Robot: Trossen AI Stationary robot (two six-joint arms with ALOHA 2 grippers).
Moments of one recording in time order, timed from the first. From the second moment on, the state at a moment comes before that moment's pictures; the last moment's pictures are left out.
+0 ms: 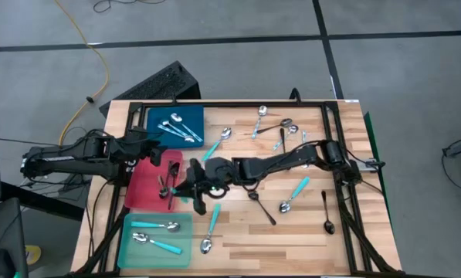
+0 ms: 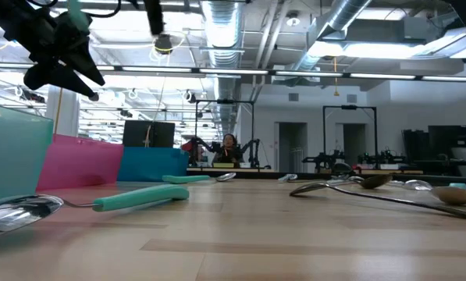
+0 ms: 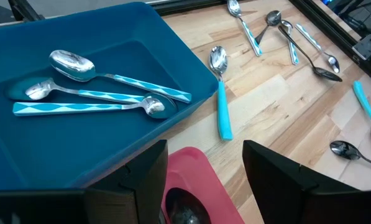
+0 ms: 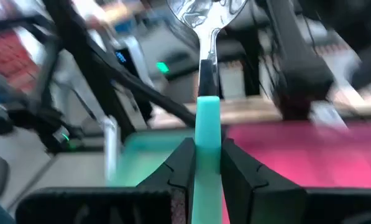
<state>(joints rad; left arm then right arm) 0.08 0.50 0.58 -0.82 -0.45 -0.81 0.16 2.16 1.80 0.22 -0.11 0.24</state>
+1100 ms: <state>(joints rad) 0.08 0.50 0.58 -0.82 -0.34 -0.73 0.33 2.57 2.27 0.11 -0.13 0.47</state>
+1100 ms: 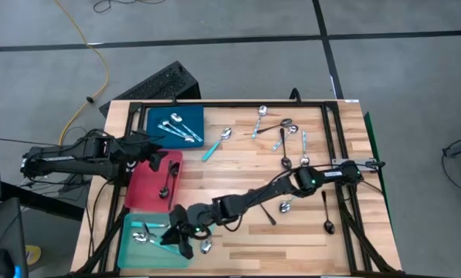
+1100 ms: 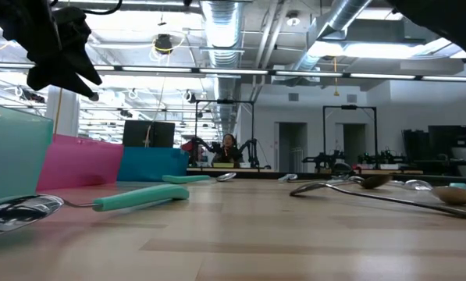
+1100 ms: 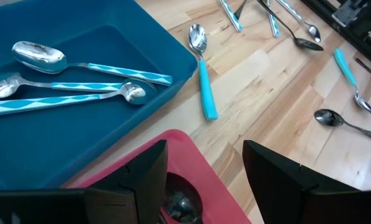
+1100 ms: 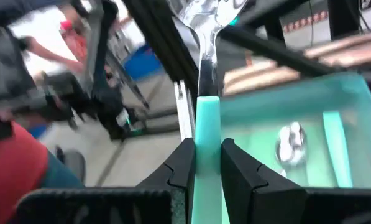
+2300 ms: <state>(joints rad) 0.08 0.50 0.58 -0.83 -0.31 -0.81 0.33 2.63 2.26 0.06 0.09 0.38</state>
